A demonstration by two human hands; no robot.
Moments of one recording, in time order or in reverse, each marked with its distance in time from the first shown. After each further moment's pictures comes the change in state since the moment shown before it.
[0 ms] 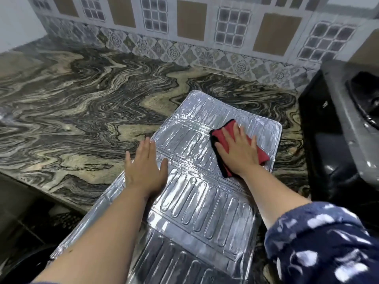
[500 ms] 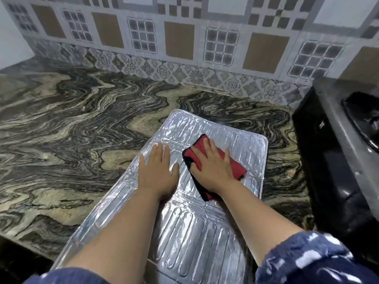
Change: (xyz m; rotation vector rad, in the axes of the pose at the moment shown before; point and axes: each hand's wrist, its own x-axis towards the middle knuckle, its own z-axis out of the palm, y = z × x) left_hand 0.074 0.049 0.009 -0.015 0.017 0.130; right_hand 0.034 -0.040 -0.002 0.052 -0.018 -0.165
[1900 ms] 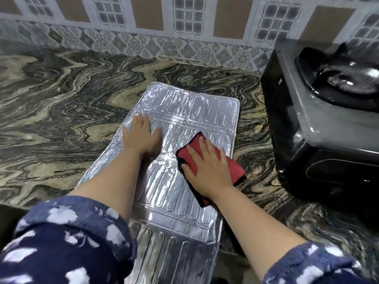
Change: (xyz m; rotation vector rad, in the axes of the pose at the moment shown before) left_hand -0.001 0.000 -0.012 -0.079 -0.018 0.021; right_hand -0.133 -0.011 0.012 -0.013 -0.008 0.139
